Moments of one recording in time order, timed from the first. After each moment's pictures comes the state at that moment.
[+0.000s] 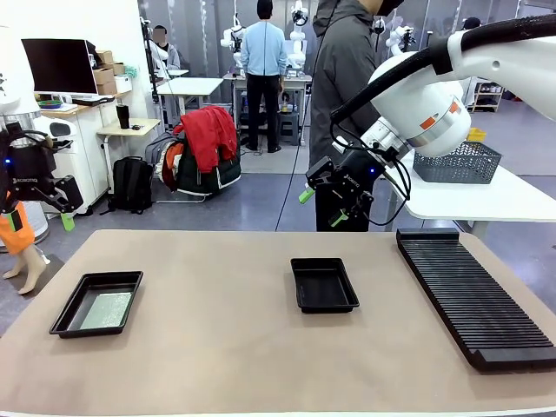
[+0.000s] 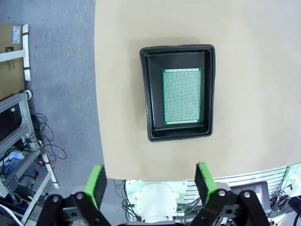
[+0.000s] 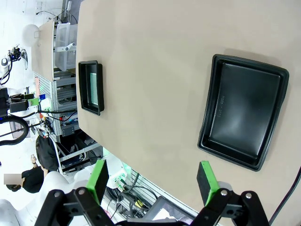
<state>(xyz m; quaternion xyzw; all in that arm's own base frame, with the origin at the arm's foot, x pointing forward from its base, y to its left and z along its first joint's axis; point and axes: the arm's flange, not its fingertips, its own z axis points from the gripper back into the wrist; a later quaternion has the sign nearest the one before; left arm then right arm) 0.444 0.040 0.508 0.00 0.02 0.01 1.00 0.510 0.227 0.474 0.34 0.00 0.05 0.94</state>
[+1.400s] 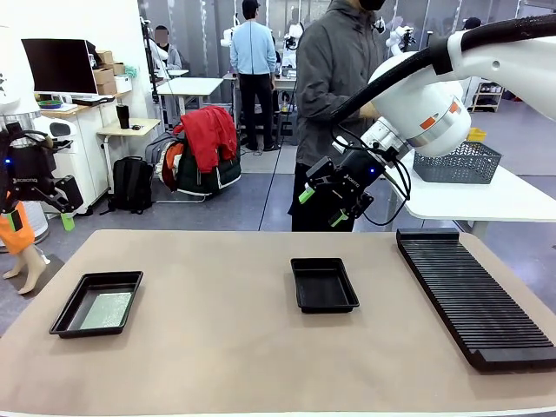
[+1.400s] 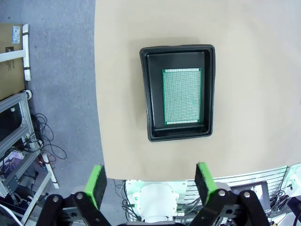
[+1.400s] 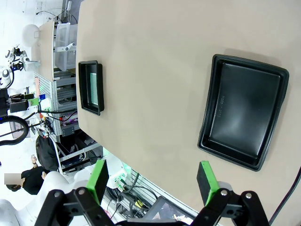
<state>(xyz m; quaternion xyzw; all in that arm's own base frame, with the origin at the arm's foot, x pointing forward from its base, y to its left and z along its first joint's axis) 0.444 0.040 0.508 0.00 0.02 0.01 1.00 0.510 0.227 0.474 0.34 0.00 0.05 0.94</state>
